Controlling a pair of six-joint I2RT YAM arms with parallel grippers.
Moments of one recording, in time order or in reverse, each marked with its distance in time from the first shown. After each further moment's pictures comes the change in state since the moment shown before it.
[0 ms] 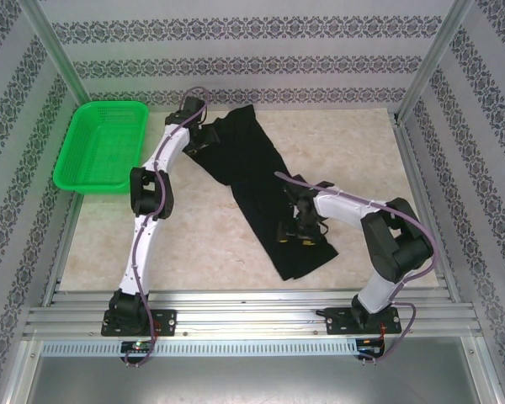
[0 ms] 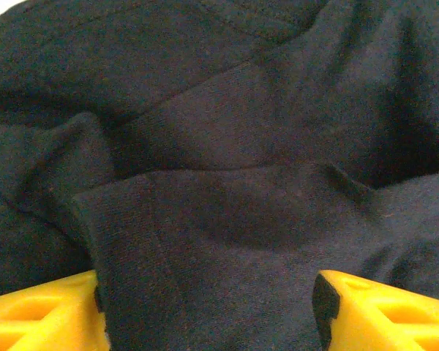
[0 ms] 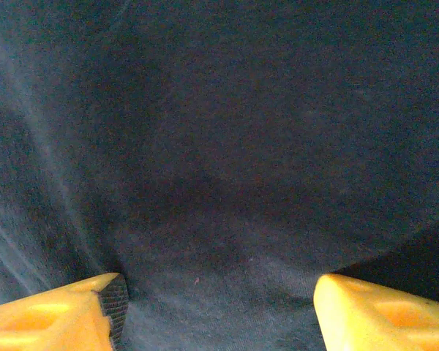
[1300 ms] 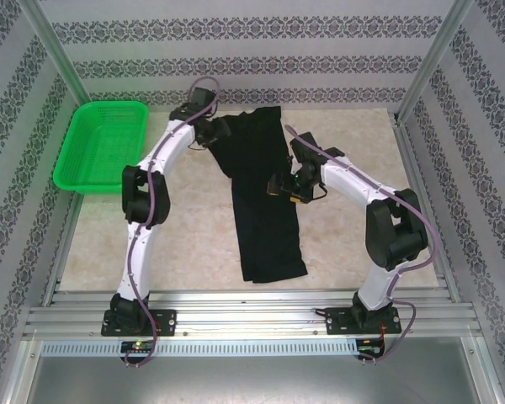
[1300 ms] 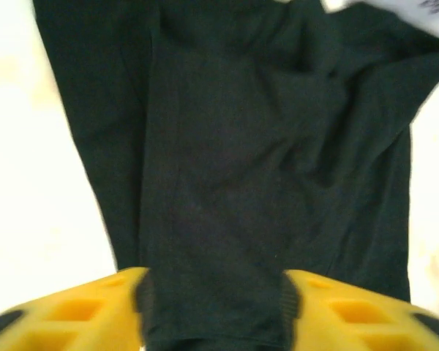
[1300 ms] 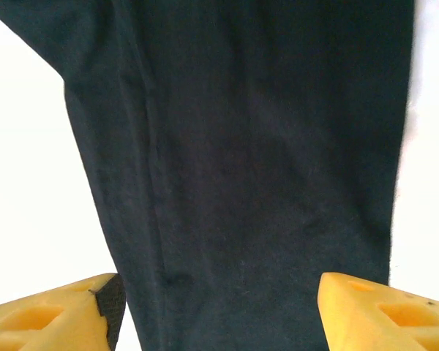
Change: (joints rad) left arm -0.101 -0.308 -0.334 0.123 0.013 -0.067; right arm -0.145 0.084 0.338 0.025 -0.122 -0.034
